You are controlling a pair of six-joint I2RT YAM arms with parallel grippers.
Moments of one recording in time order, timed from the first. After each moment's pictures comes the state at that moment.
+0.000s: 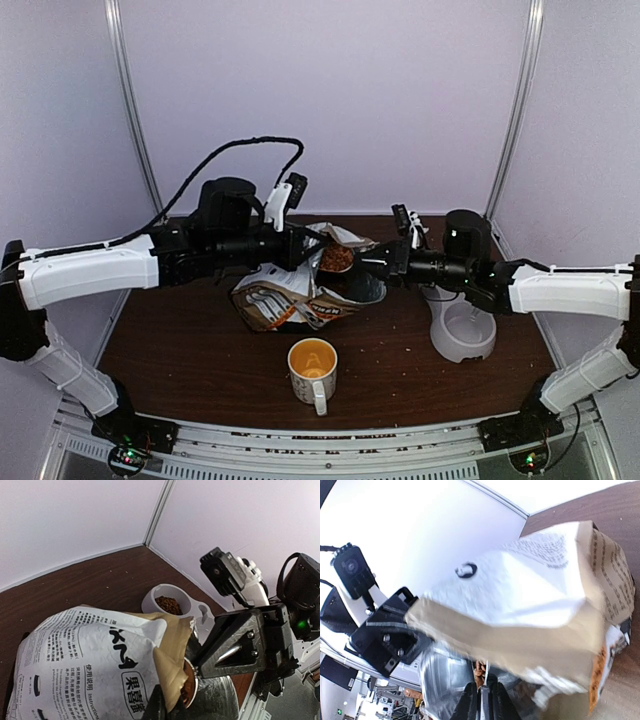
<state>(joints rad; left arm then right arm) -0.95 1.48 1.19 -0.02 0.10 -0.36 0.72 1.36 0.80 0.41 -0.47 0.95</state>
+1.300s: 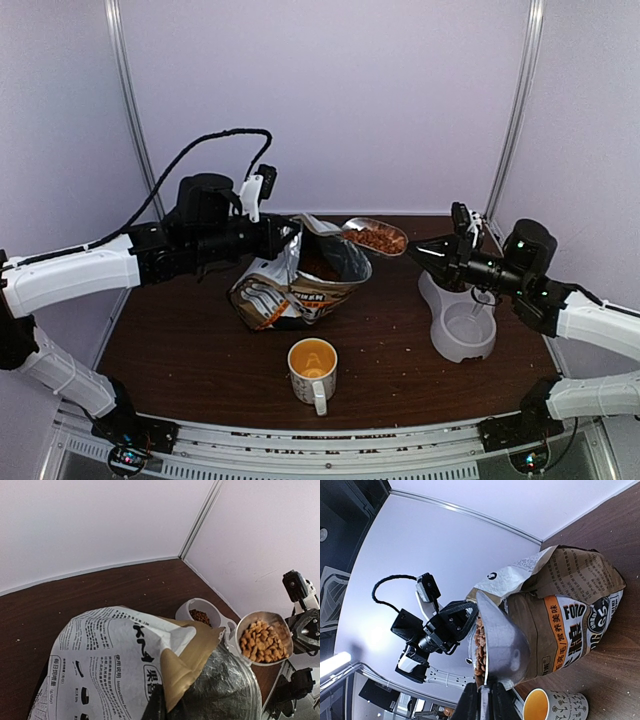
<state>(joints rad) -0.88 1.38 1.14 -0.07 -0.04 -0.40 0.57 0.98 0.59 0.42 -0.55 1.19</state>
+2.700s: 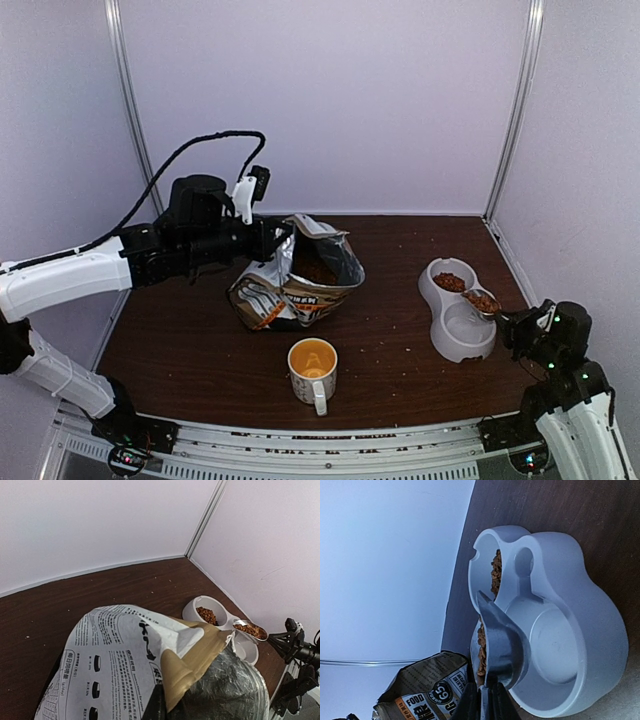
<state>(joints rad) -0.88 1.33 1.12 -0.10 -0.07 -0.38 0.05 0.08 0.16 -0.43 -0.21 1.32</state>
